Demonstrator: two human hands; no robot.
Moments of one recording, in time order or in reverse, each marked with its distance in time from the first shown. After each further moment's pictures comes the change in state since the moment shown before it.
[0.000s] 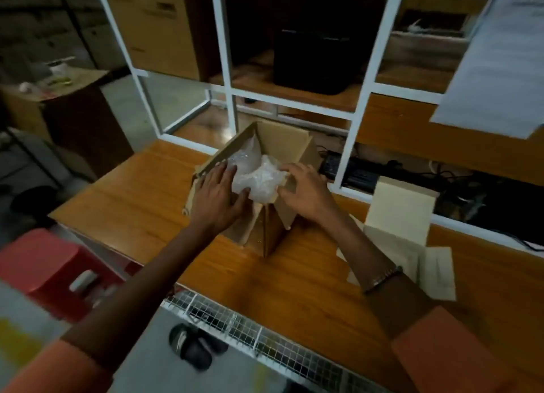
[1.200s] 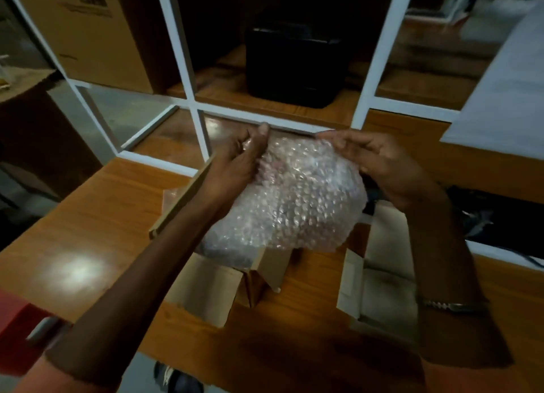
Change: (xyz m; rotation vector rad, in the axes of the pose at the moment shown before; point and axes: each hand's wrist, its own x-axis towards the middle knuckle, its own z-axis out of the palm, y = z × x) left_hand 0.164 0.095 -0.043 -1.229 -0.138 -0.009; right_hand 0.073 0.048 -0.158 0.695 -0.071 0.018
